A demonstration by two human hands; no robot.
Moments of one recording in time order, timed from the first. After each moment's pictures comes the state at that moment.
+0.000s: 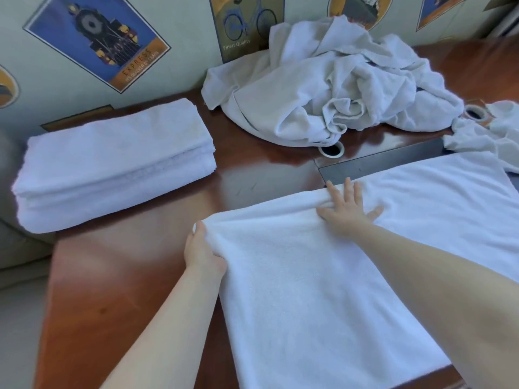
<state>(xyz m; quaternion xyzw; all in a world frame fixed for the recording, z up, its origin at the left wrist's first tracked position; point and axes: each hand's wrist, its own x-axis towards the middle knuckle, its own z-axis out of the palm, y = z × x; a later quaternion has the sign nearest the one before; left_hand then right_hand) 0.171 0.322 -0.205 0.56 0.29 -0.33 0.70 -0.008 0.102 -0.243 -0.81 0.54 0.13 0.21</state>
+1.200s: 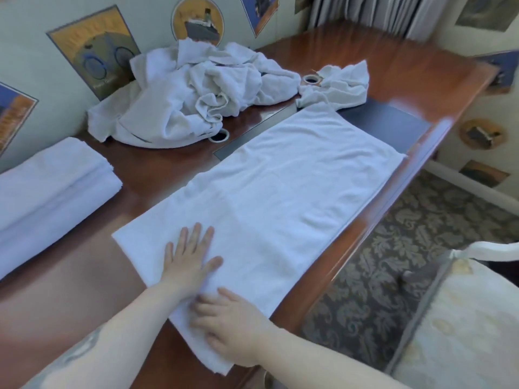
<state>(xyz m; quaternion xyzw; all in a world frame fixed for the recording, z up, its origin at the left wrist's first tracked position) 0.096 0.366 -0.243 0.75 -0.62 -0.21 -0.06 -0.086 0.412 -0.227 -0.94 0.23 -0.01 0.25</state>
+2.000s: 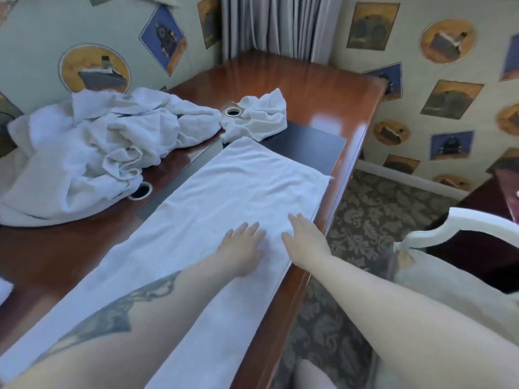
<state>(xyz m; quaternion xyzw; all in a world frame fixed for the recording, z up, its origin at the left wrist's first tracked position) -0.100 0.179 -0.197 0.52 -0.83 -0.18 -0.12 -0.268 0.203 -0.176 -0.65 0.72 -0.01 0.23</state>
